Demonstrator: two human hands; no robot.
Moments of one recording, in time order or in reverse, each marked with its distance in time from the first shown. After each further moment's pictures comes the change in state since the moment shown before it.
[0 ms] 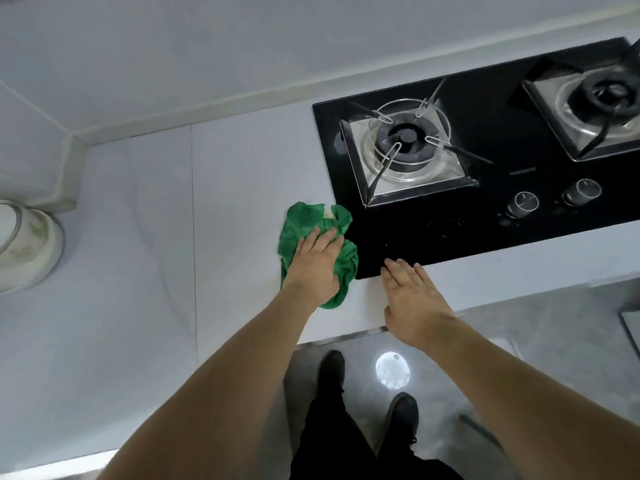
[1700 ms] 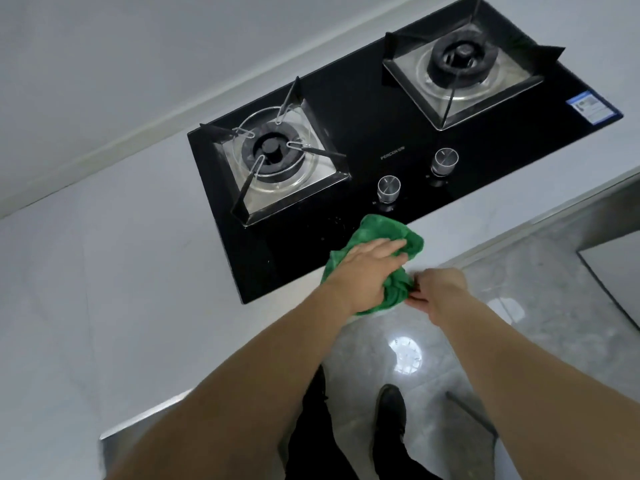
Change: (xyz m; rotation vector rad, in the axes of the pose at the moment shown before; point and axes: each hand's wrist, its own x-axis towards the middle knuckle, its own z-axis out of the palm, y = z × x) left_hand 0.072 0.244 0.050 0.015 -0.164 0.563; right_hand -0.022 0.219 0.058 1.849 0.147 0.954
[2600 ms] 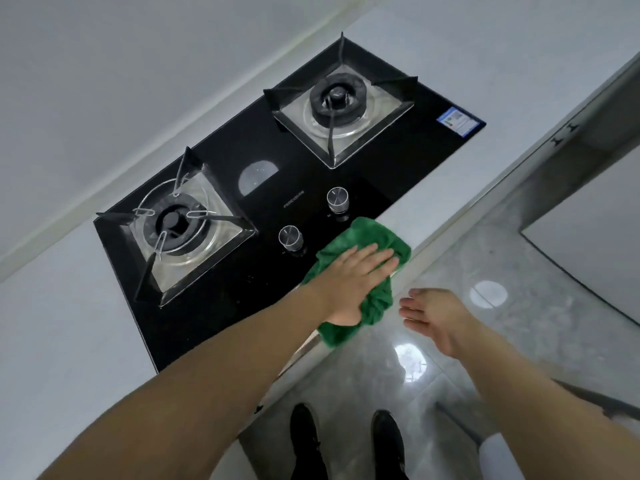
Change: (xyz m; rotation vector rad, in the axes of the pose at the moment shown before) left_hand 0.116 0.065 -0.005 0.457 -0.283 0.272; right_hand 0.031 -0.006 -0.124 0.196 -0.002 -0.011
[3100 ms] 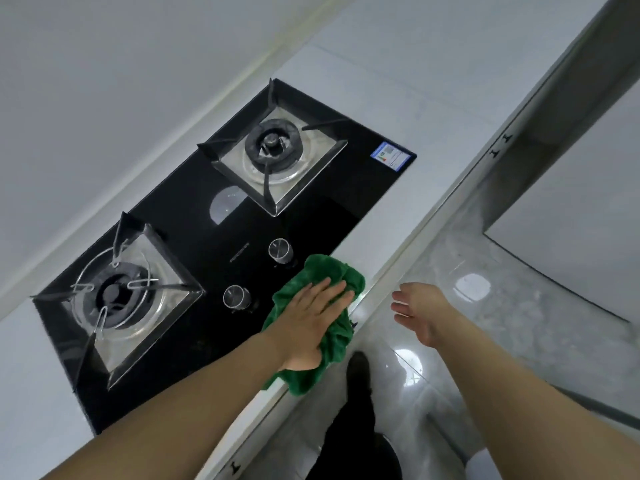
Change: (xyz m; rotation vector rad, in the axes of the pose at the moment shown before) left_hand 0.028 -0.003 -0.012 -0.041 -0.065 -0.038; right_hand 0.037 -0.067 -0.054 0.201 0.013 0.037
